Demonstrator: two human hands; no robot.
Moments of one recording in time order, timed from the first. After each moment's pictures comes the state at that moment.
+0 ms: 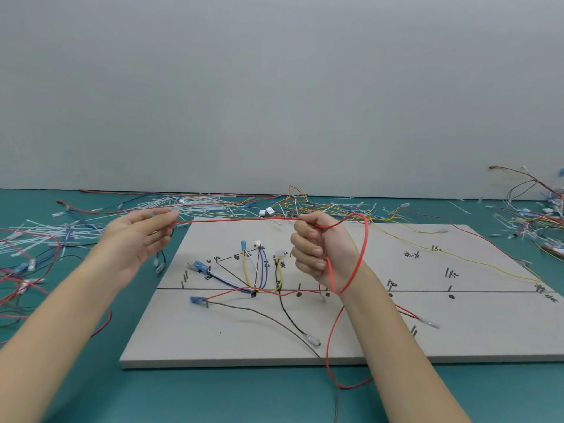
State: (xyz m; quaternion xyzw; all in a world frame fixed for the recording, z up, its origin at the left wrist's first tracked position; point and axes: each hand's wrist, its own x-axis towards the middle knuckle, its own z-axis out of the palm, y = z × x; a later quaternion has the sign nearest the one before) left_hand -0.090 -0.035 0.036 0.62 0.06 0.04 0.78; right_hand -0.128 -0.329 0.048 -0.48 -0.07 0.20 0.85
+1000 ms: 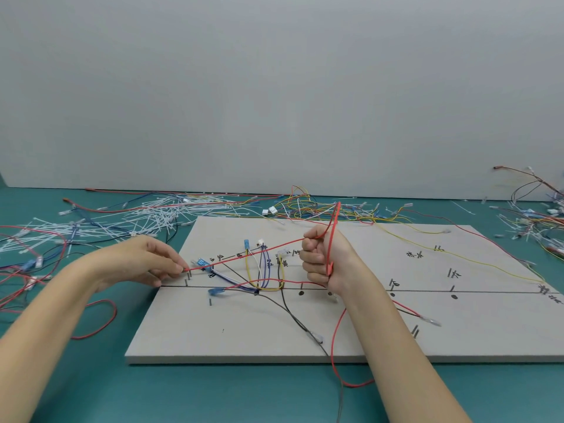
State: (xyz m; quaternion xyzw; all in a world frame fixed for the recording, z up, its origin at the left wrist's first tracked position) left_hand -0.090 -0.006 0.024 0.86 -0.02 -0.20 0.47; right_hand -0.122 -0.331 0.037 -0.58 0.13 0.17 0.78
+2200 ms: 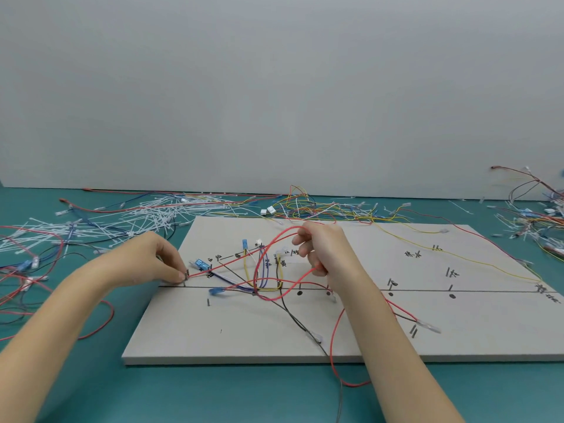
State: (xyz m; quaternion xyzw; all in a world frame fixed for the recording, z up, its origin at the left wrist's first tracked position) left_hand -0.100 -0.025 0.033 0.95 -0.08 -0.10 0.30; right_hand -0.134 -0.316 0.052 -0.74 0.13 0.01 0.66
